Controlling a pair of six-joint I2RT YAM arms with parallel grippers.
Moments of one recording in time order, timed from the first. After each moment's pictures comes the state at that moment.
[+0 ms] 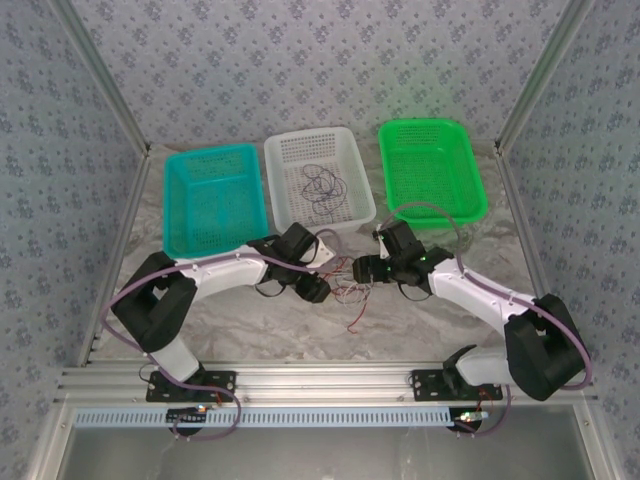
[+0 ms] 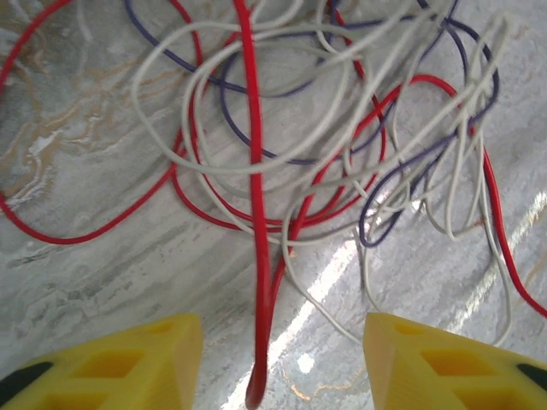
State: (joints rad) left arm -0.81 1.65 0.96 -0.40 0.28 -0.04; right arm 0.56 1.31 0.74 -0.41 -0.06 0.39
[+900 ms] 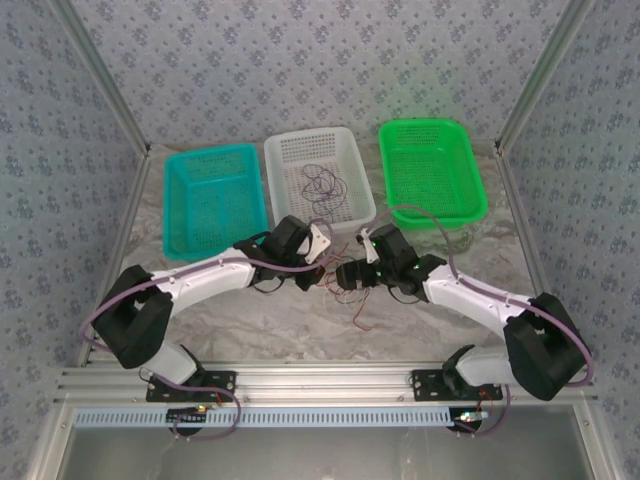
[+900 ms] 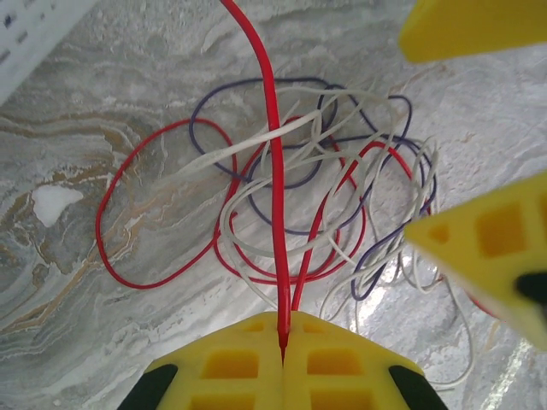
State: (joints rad) left arm -0.81 1.52 0.94 -0.34 0.23 -0.08; right arm 0.65 1.31 0.70 -0.25 -0.14 0.35
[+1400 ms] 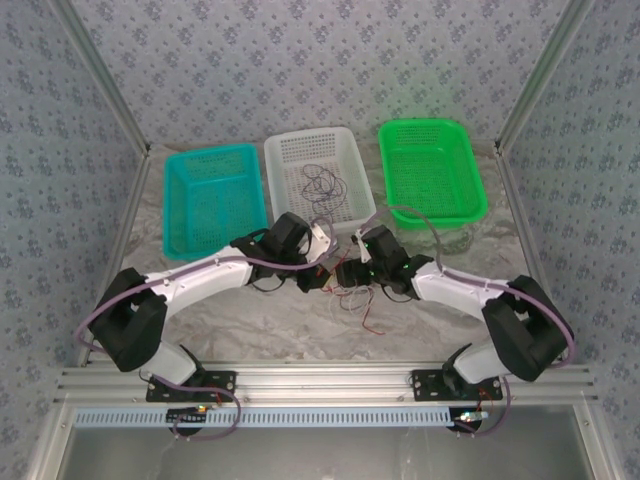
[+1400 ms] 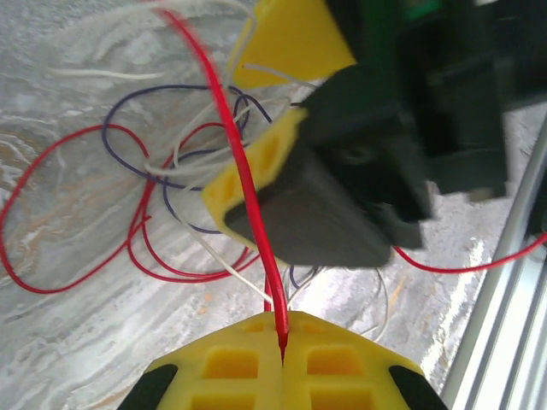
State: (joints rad) left arm -0.80 1.51 0.97 -0.39 0.42 -0.07; right arm 0.65 1.44 0.69 -0.13 -0.08 0.35
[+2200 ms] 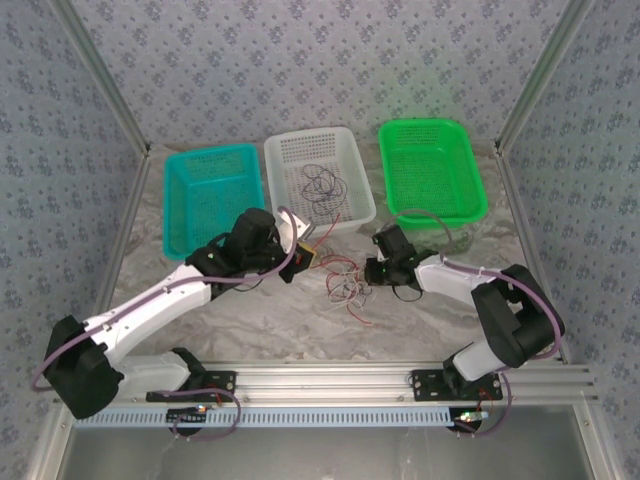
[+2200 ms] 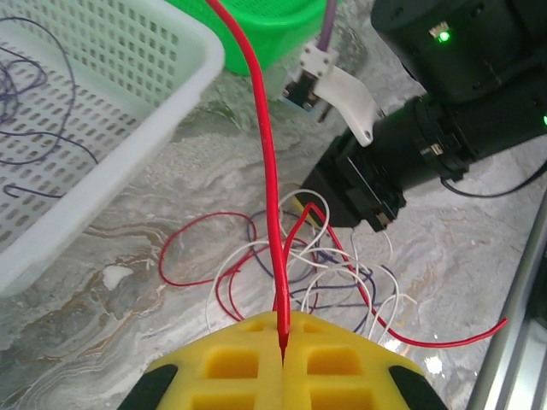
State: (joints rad) left arm -0.76 1.18 0.88 -0.30 0.27 -0.11; right arm 0.53 1.50 0.68 -0.22 -0.07 0.47
